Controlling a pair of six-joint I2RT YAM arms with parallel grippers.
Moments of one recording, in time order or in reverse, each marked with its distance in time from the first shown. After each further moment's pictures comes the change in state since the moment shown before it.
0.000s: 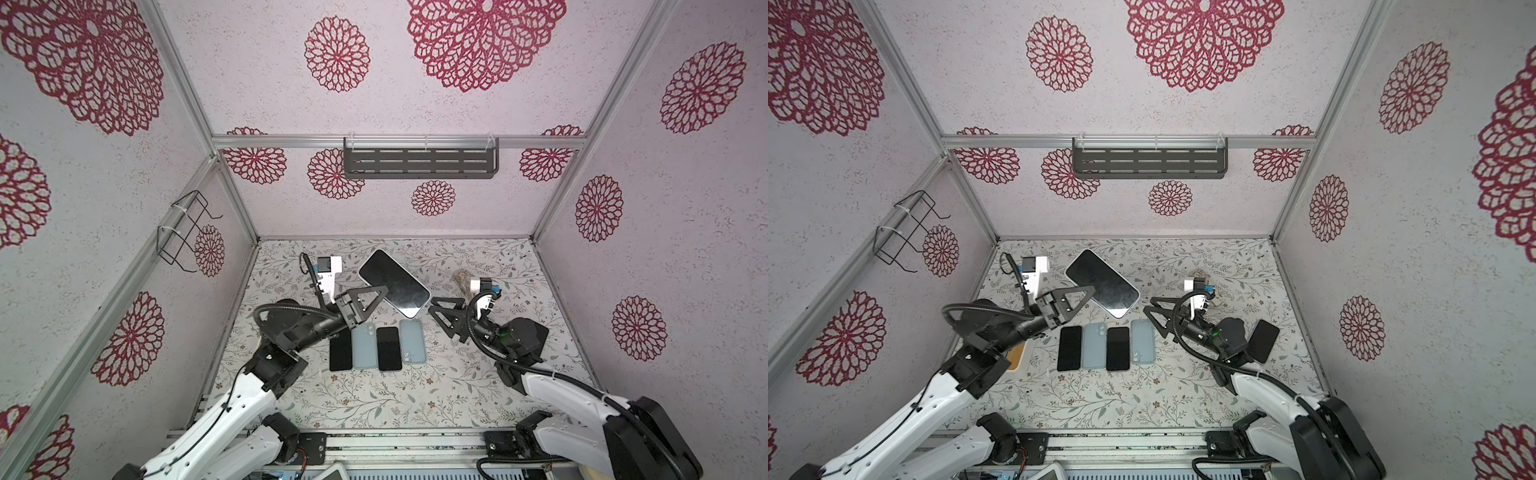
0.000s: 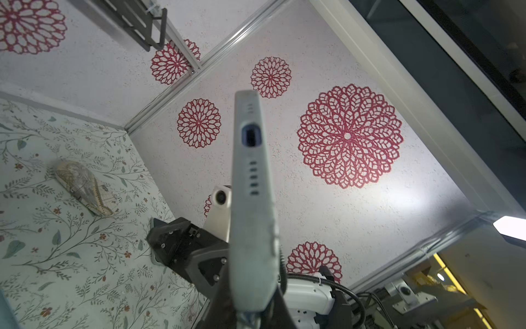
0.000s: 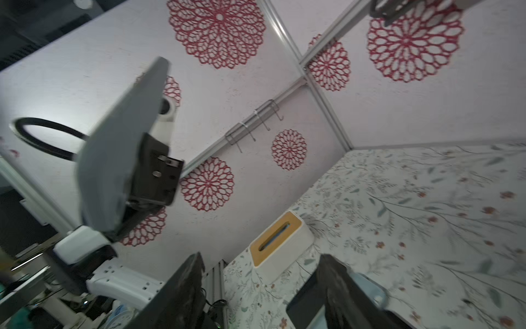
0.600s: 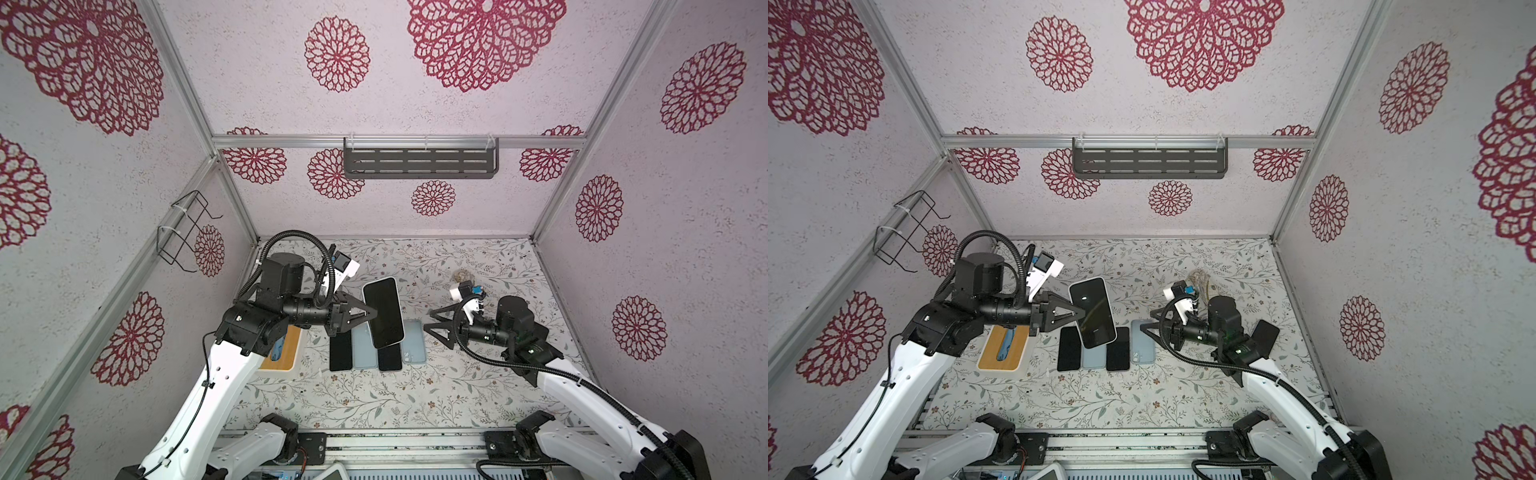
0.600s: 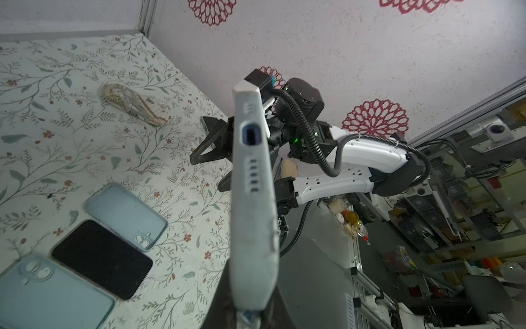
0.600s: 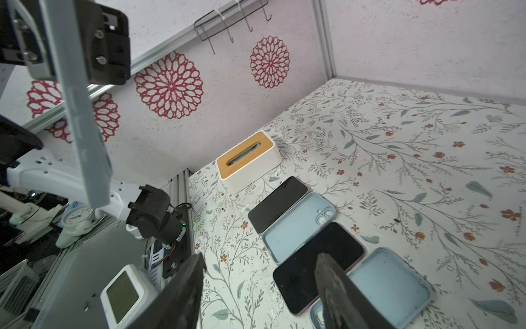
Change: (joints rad) left arm 0.128 0.241 0.446 -1.060 0.362 0.891; right arm 0.006 -0.060 0.216 -0.695 -0.192 -0.473
